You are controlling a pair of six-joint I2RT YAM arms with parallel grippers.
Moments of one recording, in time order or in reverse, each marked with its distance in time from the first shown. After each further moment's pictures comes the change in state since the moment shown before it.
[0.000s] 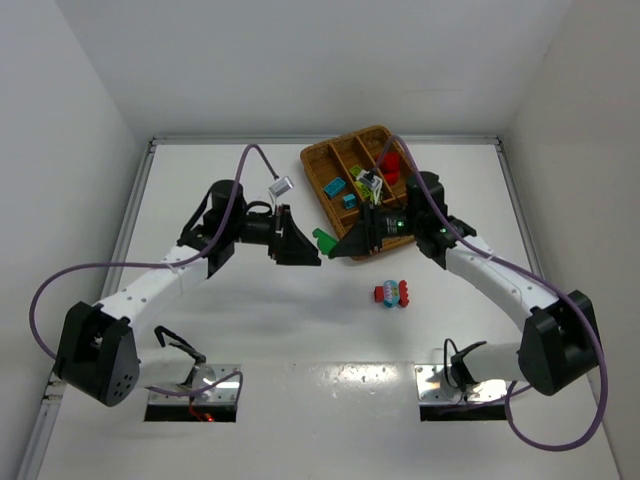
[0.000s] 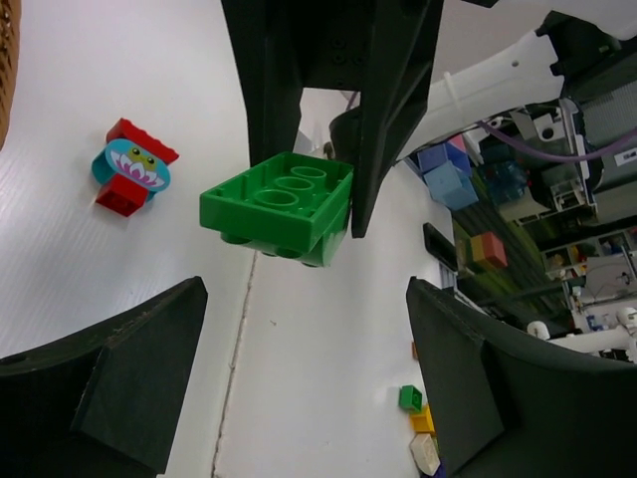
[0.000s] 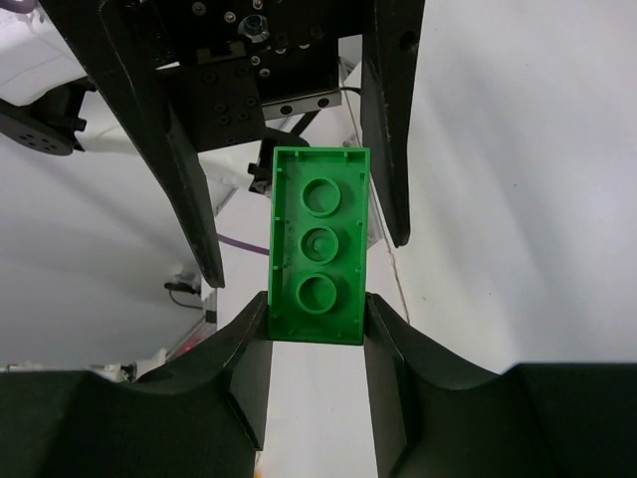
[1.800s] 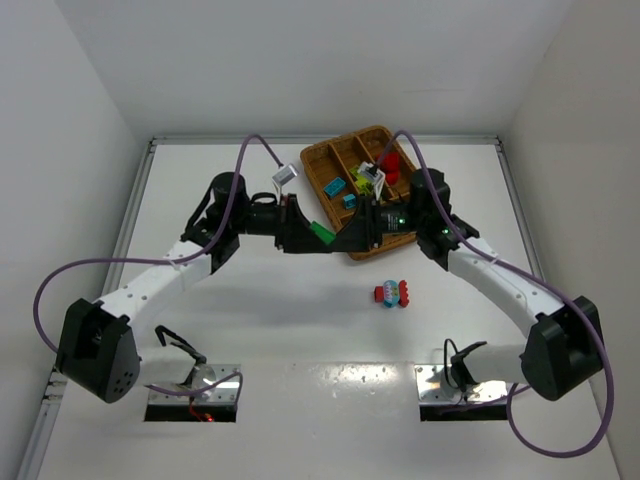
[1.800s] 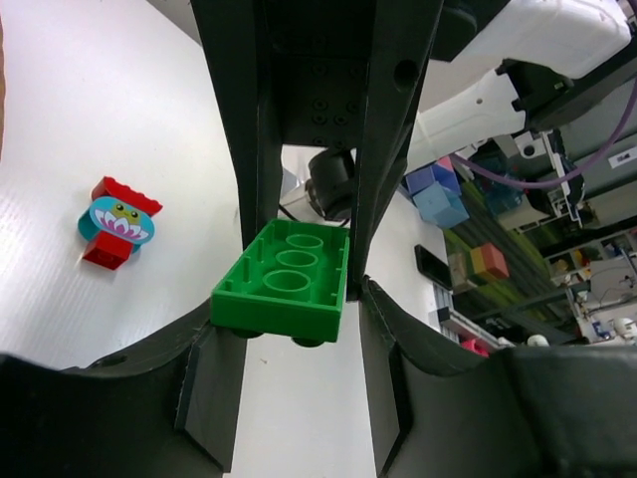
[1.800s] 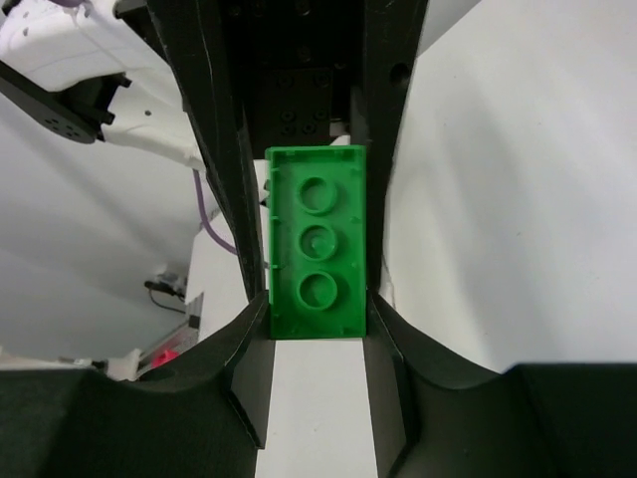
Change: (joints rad) left arm -0.032 0.021 0.064 0.120 -0.035 -0.102; right arm 0.008 -0.025 0.011 0.108 -0.007 0.015
